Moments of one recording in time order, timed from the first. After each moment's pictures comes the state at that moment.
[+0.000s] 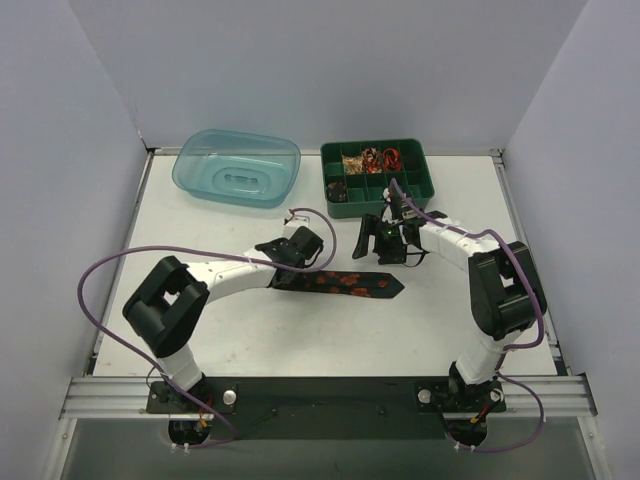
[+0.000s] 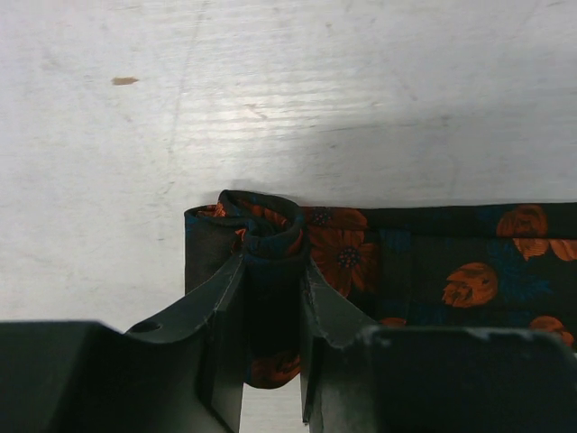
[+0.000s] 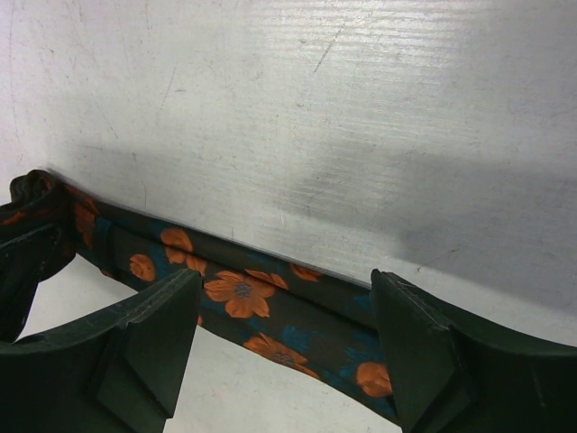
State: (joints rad) left arm -0.79 1.73 1.04 -0.39 -0.50 -0.55; right arm 0.35 1.74 1.06 -0.37 -0.26 0.45
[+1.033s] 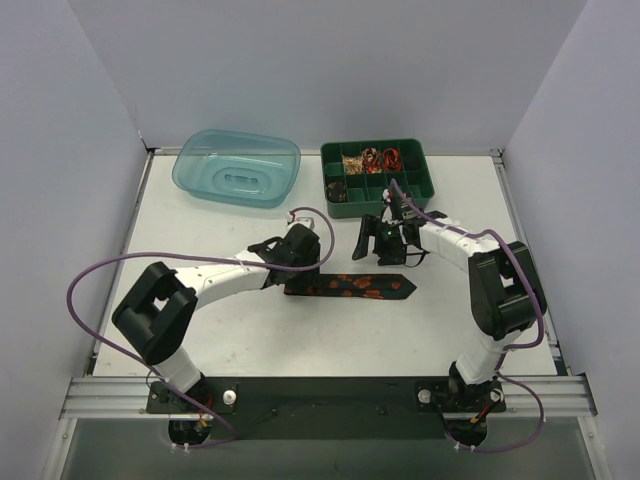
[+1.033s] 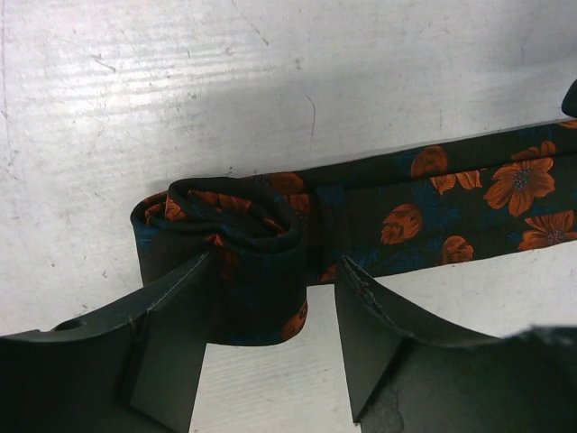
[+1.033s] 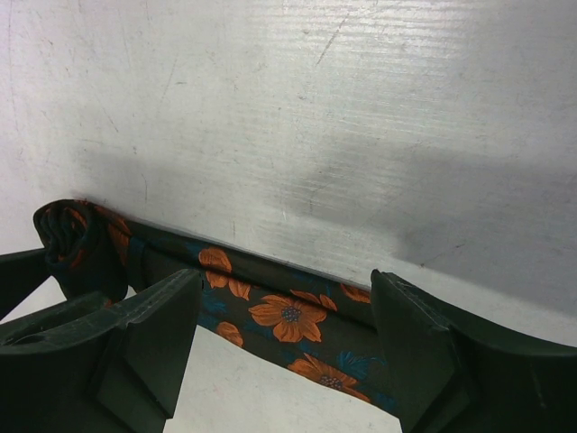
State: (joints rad) left arm -0.78 1.66 1.02 -0.33 -0.20 -0.64; right arm 0.35 1.74 1.06 -0.38 -0.27 0.45
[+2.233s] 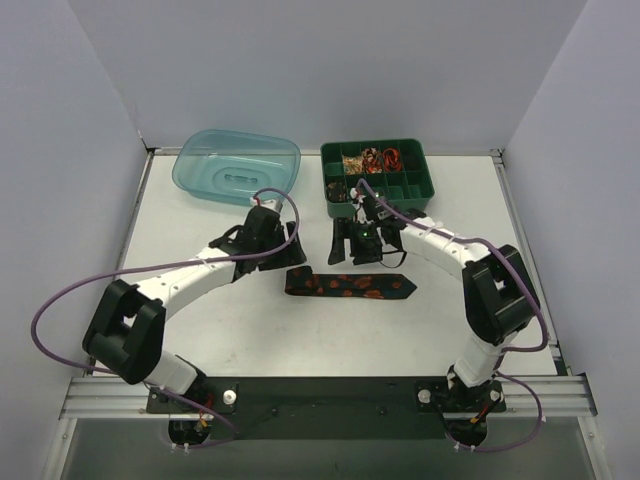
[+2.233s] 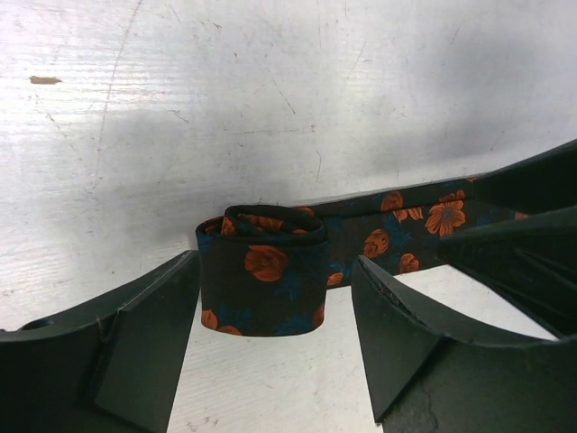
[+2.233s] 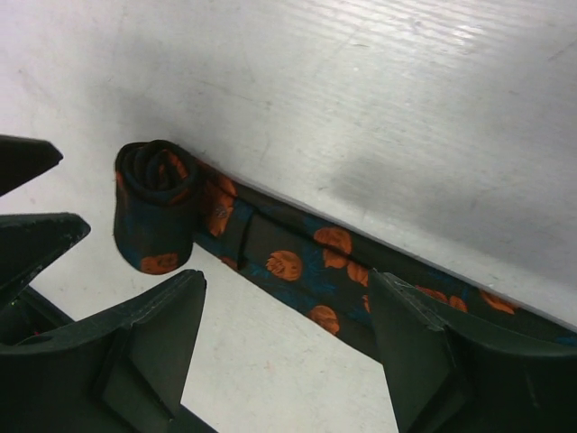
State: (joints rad) left arm -0.59 1.50 0.95 -0.26 -0.01 -0.67; right arm 0.51 1.74 1.16 -0.43 -0.29 0.42
